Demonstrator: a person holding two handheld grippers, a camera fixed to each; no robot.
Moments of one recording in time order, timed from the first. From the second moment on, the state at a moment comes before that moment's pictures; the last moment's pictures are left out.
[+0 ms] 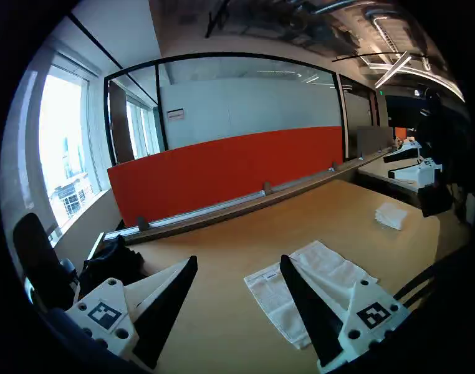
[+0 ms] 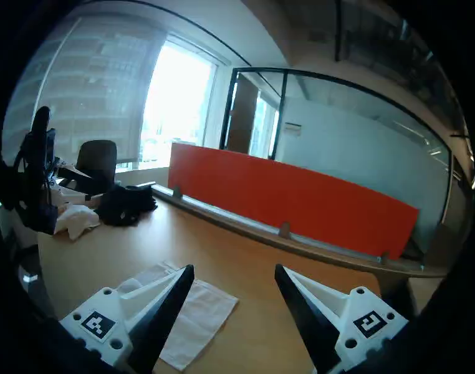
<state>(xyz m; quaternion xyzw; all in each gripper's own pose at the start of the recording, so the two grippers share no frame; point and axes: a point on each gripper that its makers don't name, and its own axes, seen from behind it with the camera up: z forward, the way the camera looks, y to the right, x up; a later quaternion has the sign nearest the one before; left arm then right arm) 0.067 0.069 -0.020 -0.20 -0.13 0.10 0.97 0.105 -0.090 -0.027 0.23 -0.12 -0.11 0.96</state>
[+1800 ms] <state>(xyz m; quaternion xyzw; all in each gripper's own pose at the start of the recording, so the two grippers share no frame) -0.162 0.125 -0.069 -0.29 -0.28 0.15 0.90 -0.130 -0.125 -0.078 0.30 -0.29 -0.14 0.90</state>
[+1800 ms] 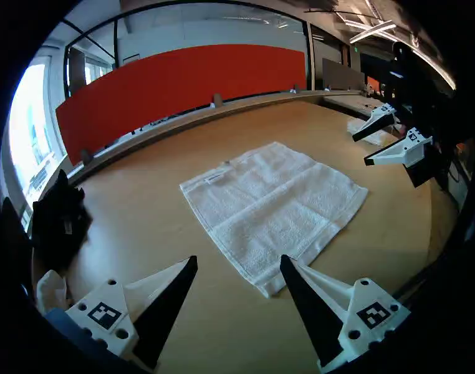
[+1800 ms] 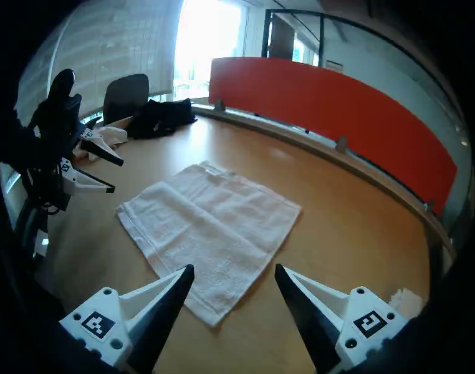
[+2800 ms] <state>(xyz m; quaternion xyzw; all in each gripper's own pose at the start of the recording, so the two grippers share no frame) -0.223 0.143 -0.096 -0.33 -0.37 0.16 0.85 -0.202 -0.116 -0.112 0.33 -0.37 -0.16 0.86</state>
